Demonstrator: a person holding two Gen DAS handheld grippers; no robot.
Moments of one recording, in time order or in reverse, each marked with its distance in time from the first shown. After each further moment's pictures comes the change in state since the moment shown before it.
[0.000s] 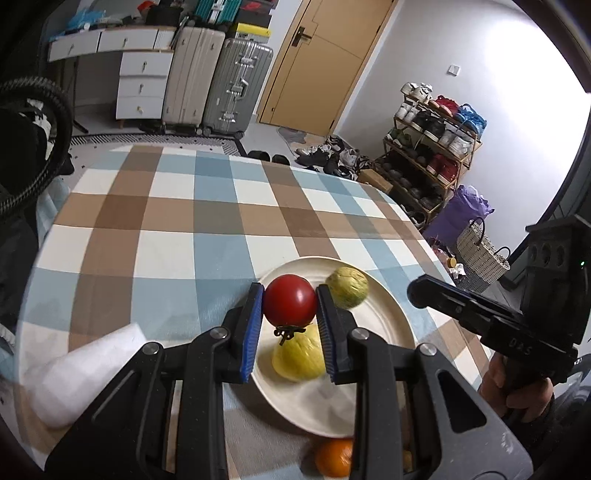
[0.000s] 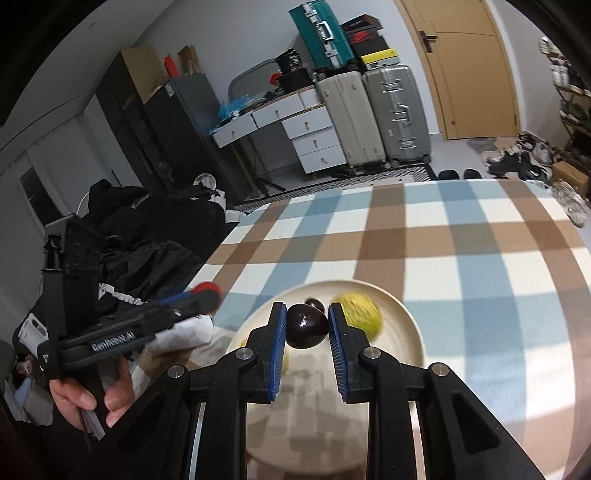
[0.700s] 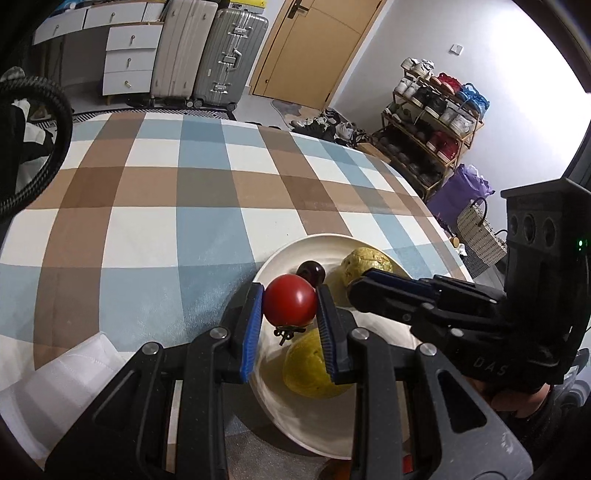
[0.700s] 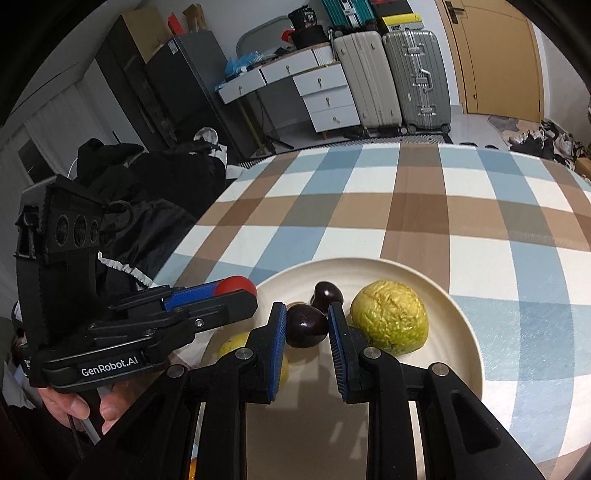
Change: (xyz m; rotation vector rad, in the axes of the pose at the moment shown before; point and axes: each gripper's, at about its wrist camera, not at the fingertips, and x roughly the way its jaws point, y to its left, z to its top) left arm 0.063 0.011 -0.008 0.001 0.107 -0.023; right arm 0.078 0.002 -0.001 -0.040 0.176 0.019
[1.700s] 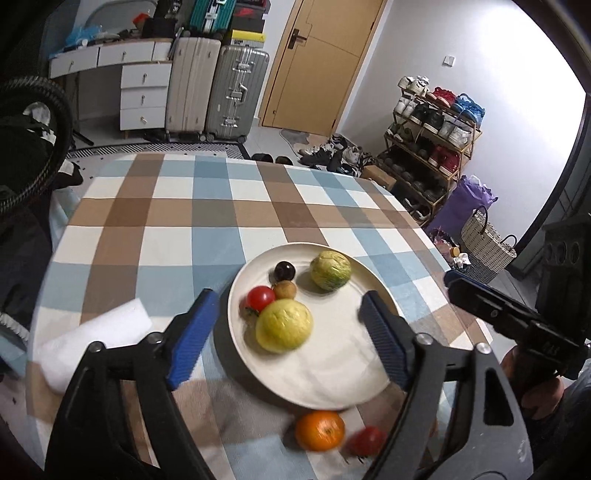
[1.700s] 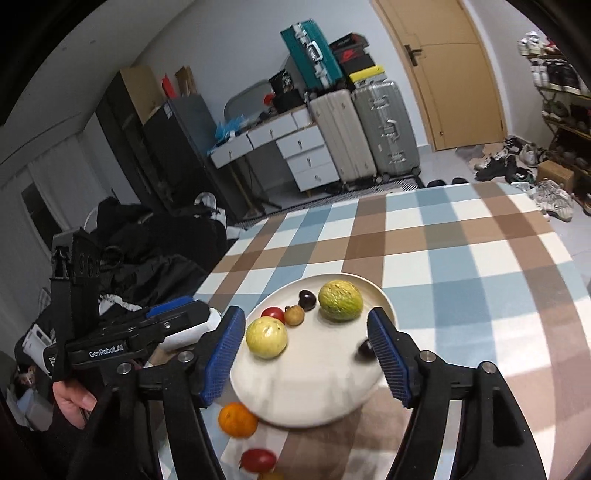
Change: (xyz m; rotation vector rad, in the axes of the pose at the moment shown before) left arm -0.094 -0.053 -0.032 0.049 -0.133 0.080; right arm -0.141 -0.005 -0.057 0.087 -0.276 -0.037
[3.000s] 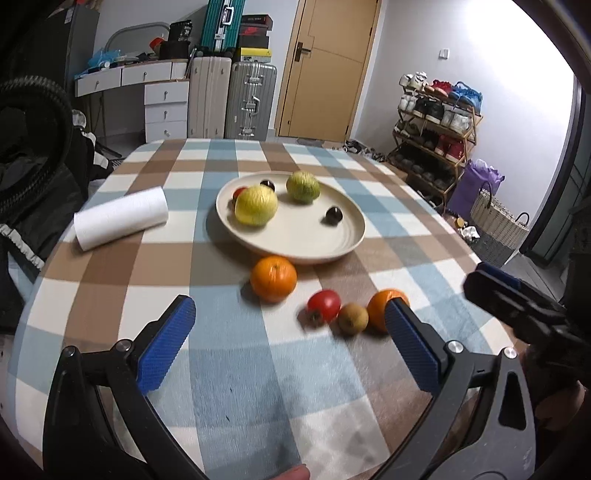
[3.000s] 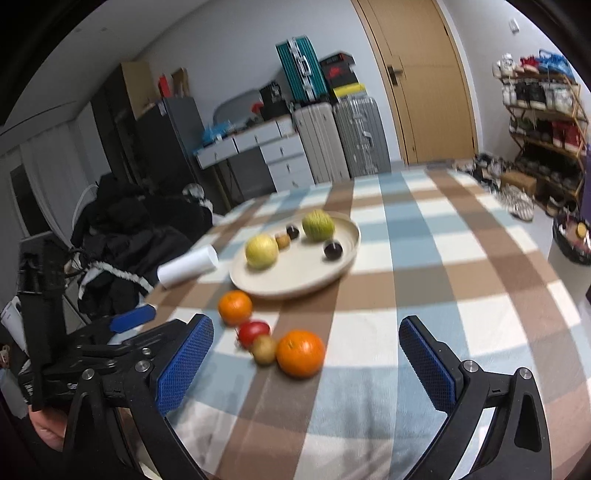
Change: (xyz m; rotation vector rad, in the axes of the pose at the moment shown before) left arm -0.081 -0.065 -0.153 0.054 -0.050 0.107; right arm -0.083 0.023 -0.126 -0.044 -0.030 -0.125
